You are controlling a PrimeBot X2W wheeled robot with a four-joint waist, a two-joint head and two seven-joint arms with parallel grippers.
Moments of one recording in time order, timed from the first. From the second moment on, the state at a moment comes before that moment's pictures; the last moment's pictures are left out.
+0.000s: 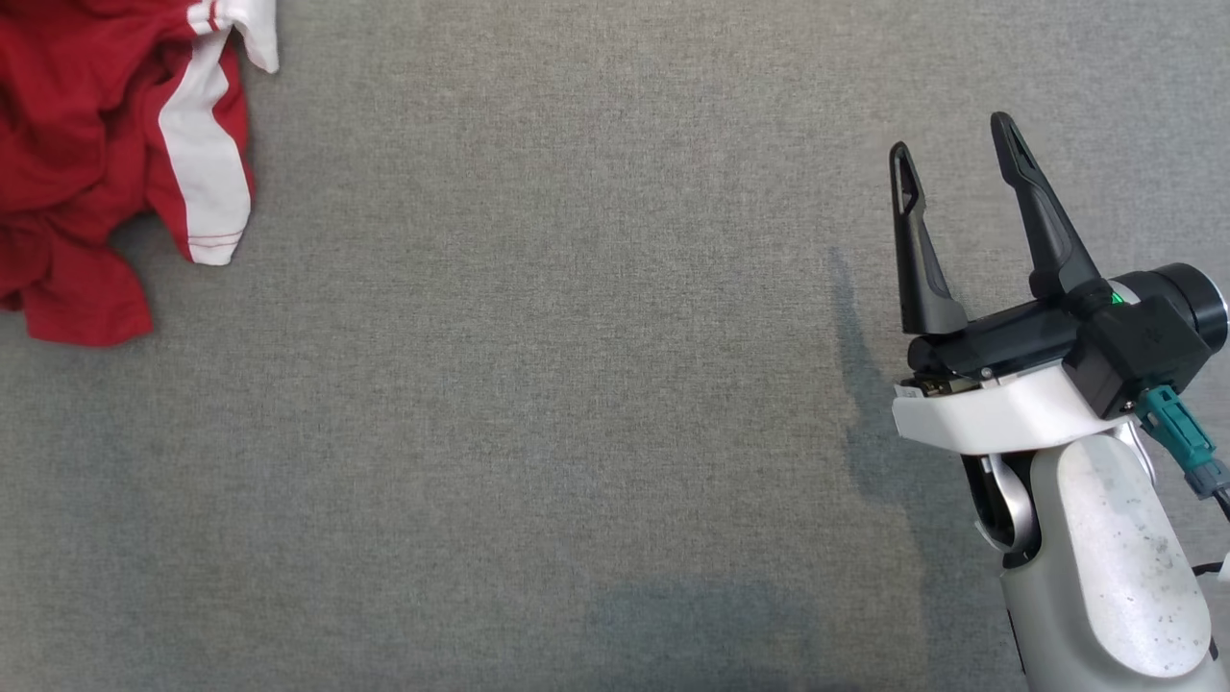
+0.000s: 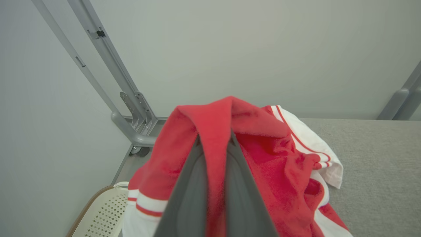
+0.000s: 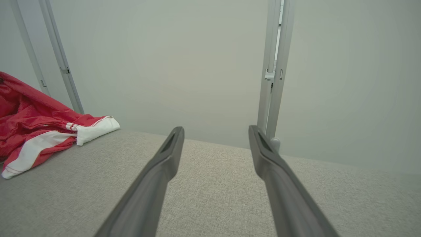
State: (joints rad) left arm -0.96 0.51 -0.16 0.82 -0.45 -0.13 -0.06; right arm -0.35 -0.05 0.08 -0.07 0.00 0.13 -0.26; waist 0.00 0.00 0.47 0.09
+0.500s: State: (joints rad) left arm -1.06 0.51 -0.33 0.59 -0.50 -0.13 -0.05; right arm -0.27 -0.05 0.02 -0.05 0.06 0.13 -0.26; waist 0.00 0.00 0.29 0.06
